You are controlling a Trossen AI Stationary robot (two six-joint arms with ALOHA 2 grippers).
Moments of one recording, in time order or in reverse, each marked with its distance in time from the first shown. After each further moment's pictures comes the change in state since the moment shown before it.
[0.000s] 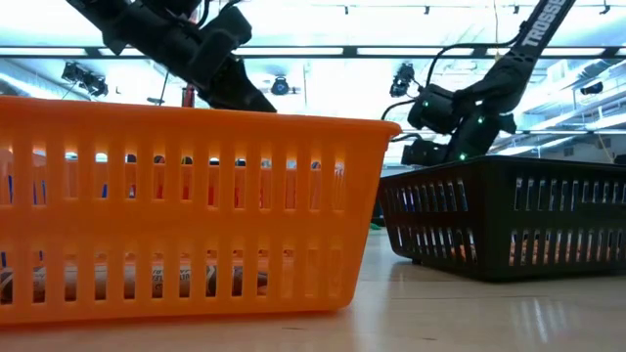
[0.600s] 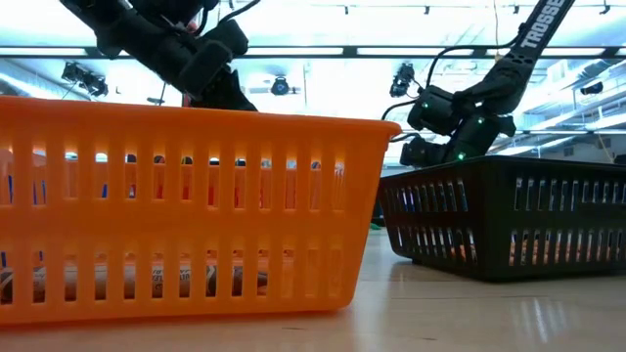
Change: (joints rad) left arm 0.000 0.000 -0.026 -0.037 0.000 -0.053; right arm -0.002 0.016 -0.003 0.014 -0.076 0.050
